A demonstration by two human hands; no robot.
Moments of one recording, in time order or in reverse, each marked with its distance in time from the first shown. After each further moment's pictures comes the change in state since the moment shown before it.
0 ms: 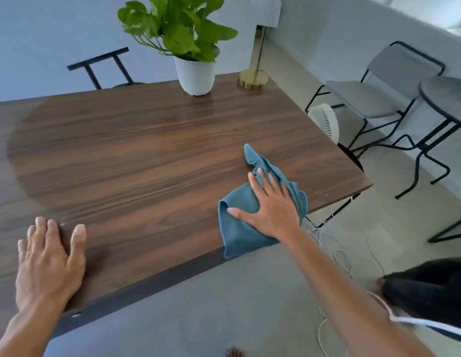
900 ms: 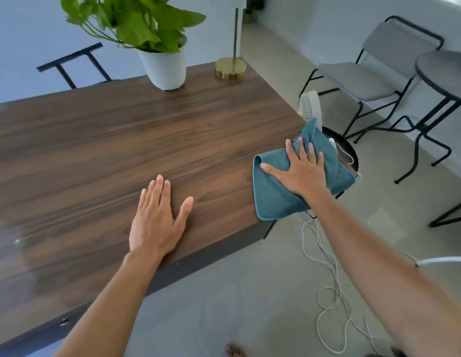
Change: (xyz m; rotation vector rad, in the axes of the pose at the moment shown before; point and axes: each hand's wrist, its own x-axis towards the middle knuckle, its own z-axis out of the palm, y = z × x) left_hand -0.011 0.215 0.081 0.062 -0.257 0.381; right_hand 0.068 0.133 -0.040 -0.051 -0.020 0.301
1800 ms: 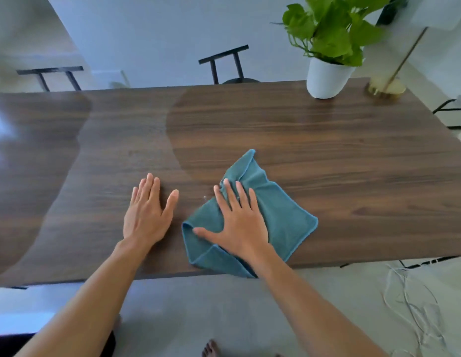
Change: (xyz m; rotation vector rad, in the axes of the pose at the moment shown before) left_hand -0.098 -0.294 -0.124 0.014 0.131 -0.452; right_hand -0.215 -0.394 0.091 0.020 -0.107 -0.794
